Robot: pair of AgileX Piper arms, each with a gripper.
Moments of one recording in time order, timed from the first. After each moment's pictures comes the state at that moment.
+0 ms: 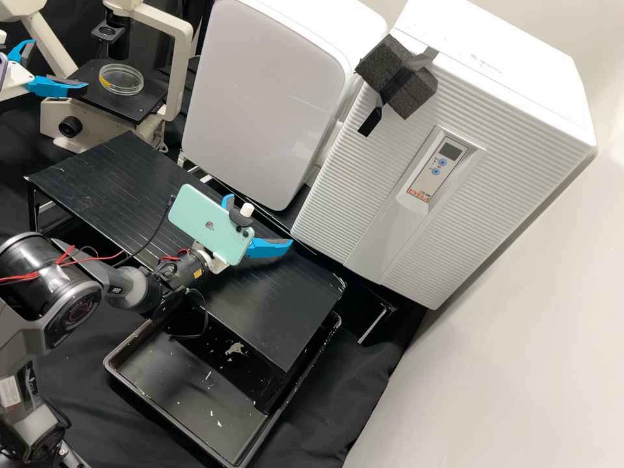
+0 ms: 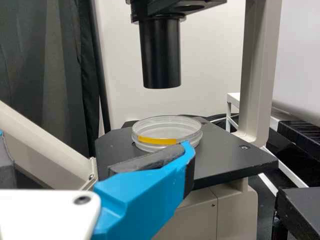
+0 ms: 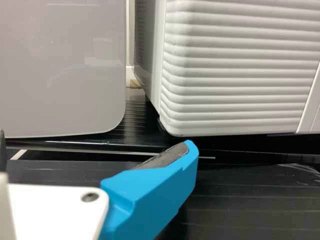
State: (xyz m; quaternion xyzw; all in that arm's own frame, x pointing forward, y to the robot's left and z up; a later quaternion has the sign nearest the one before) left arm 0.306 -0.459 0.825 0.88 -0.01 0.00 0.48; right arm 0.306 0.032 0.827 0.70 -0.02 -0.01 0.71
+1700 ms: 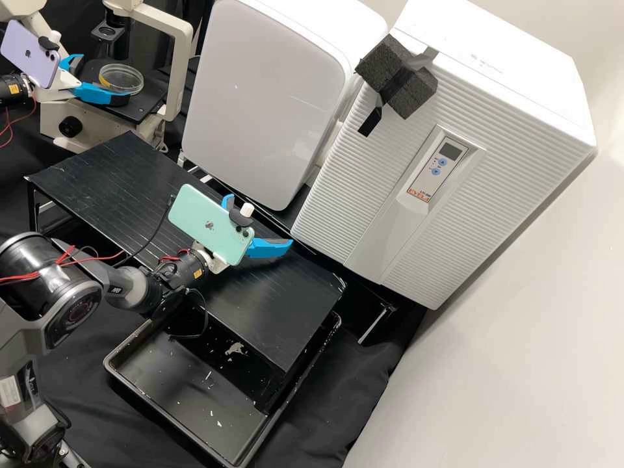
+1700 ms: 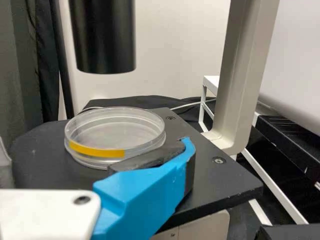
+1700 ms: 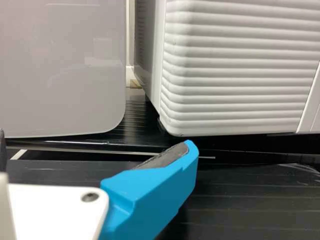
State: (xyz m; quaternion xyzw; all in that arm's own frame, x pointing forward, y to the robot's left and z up) left arm 0.392 -0.475 0.802 0.86 0.03 -0.06 0.51; right arm 0.306 0.032 0.827 0.70 -0.02 -0.01 0.71
